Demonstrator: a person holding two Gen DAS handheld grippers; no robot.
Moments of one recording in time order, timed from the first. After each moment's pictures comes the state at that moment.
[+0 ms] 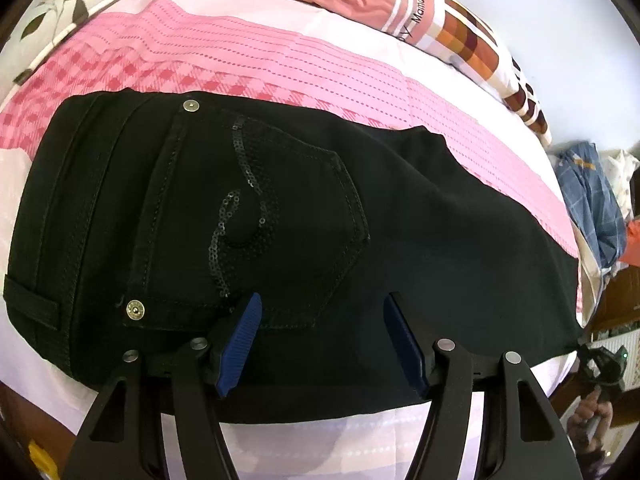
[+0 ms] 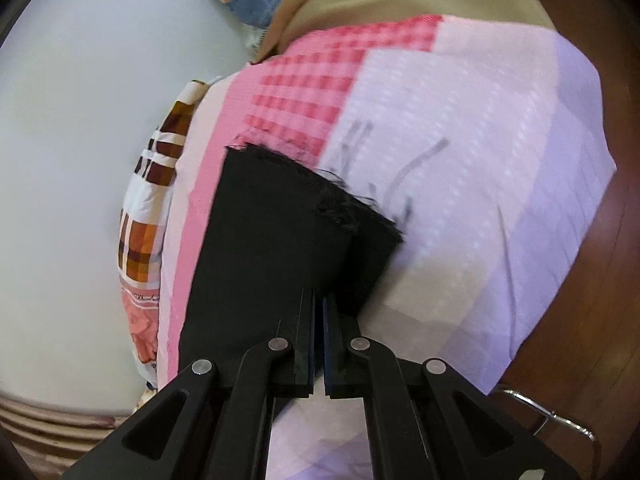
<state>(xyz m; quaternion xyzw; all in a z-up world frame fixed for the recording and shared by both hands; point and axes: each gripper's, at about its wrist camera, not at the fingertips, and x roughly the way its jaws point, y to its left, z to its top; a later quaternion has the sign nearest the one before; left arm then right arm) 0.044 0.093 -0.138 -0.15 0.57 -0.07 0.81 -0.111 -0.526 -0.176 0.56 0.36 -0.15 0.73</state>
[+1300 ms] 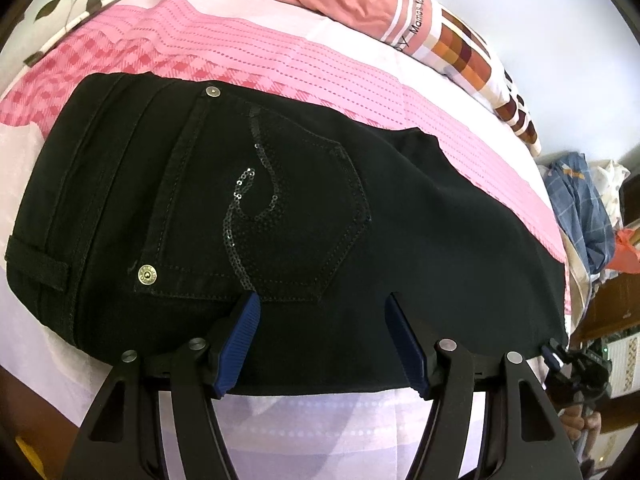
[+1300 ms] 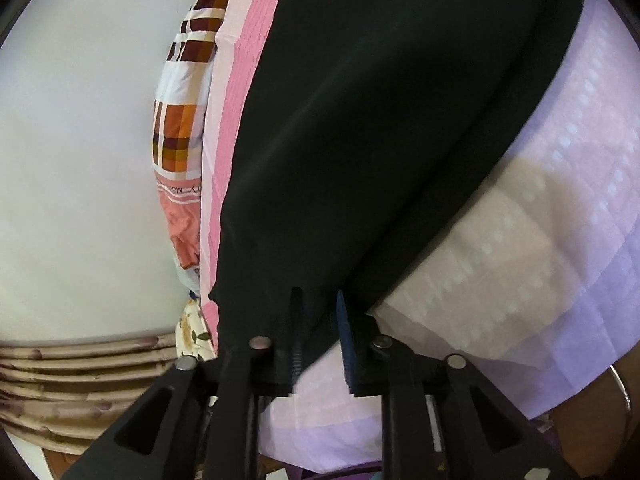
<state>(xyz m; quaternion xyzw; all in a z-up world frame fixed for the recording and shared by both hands) 0.024 0.103 -0.138 -0.18 0.55 -0.07 0.81 -0.059 -0.411 -0.205 0.60 0.44 0.03 0.67</state>
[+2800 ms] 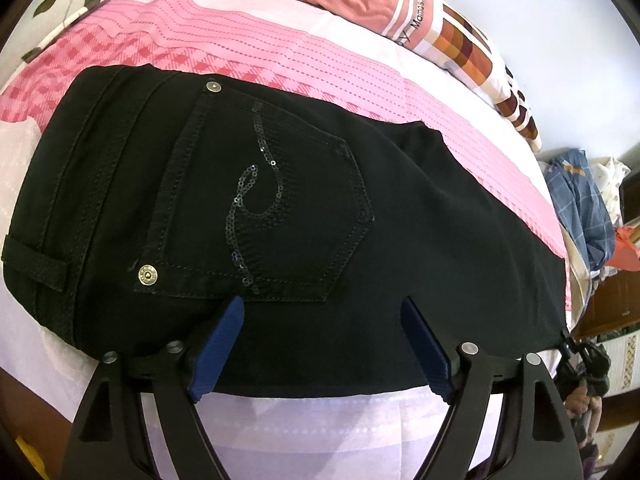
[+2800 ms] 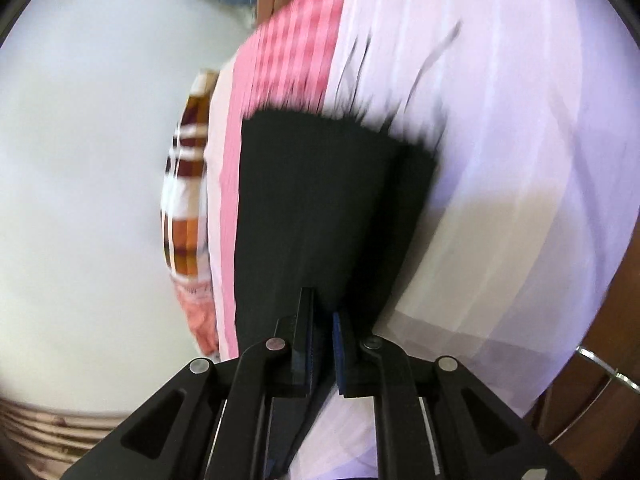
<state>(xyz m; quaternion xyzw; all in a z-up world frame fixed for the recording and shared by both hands) 0.024 0.103 -0.140 -0.18 0.56 -0.07 0.81 -0.098 -0.530 -0.195 0.65 0.33 -0.07 0.68</state>
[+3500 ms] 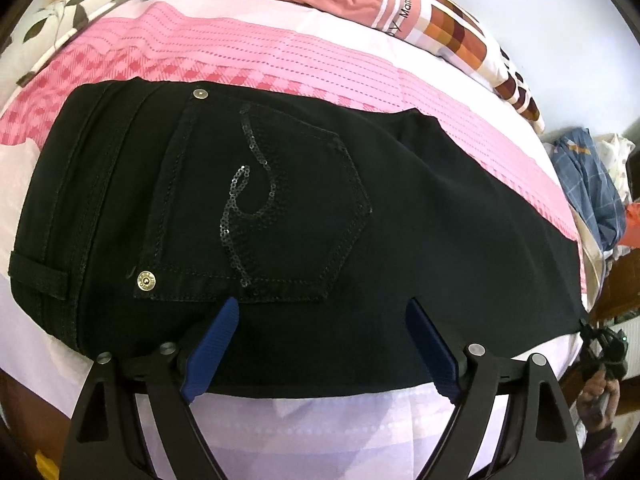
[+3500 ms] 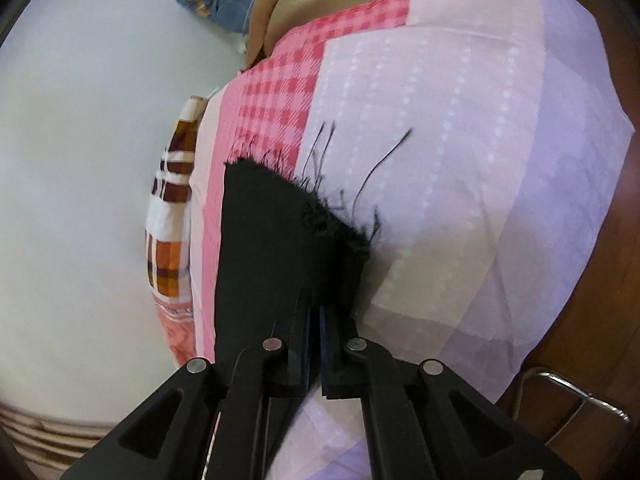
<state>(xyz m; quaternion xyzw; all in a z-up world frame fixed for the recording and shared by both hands) 0.021 0.094 -0.138 -0.14 0.56 -0.08 0.81 -0.121 -0.553 -0.193 0.63 0.33 -0.11 0.70</state>
